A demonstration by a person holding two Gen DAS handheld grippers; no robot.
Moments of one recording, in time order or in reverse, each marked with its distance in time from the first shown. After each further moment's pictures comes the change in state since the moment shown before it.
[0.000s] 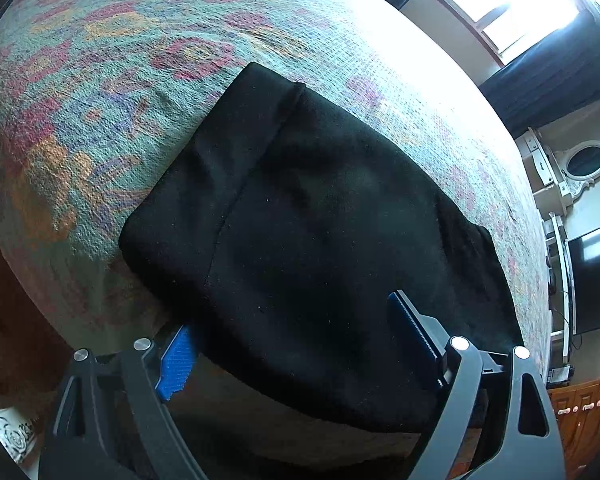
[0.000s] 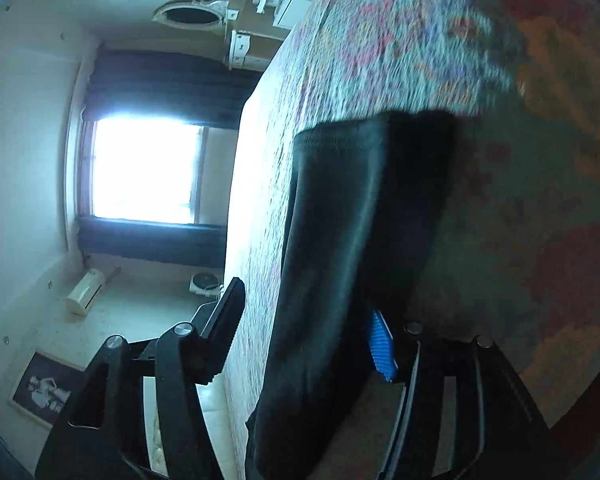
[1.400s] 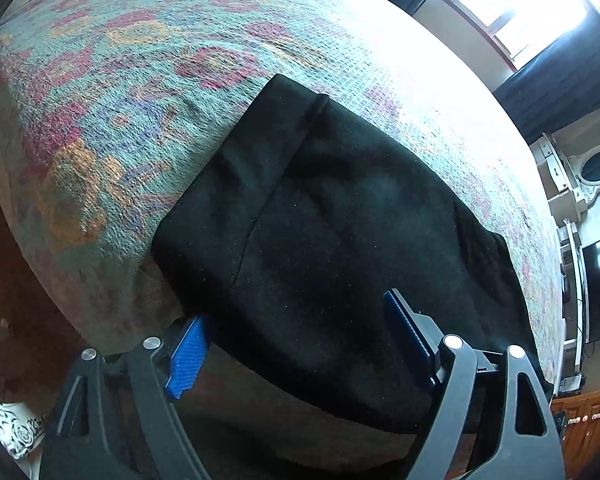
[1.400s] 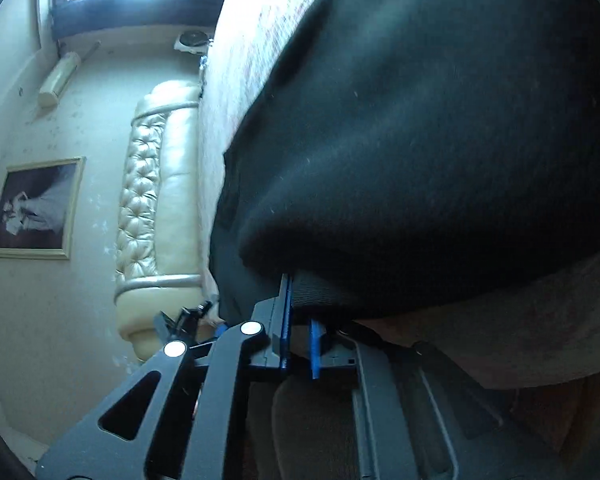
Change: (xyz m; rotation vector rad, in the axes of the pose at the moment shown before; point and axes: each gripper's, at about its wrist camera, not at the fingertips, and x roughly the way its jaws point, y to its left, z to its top) left arm -0.004 0.004 0.000 -0.011 -0.032 0.069; right arm 0.098 0.053 -0.245 -0.219 0.867 -0.132
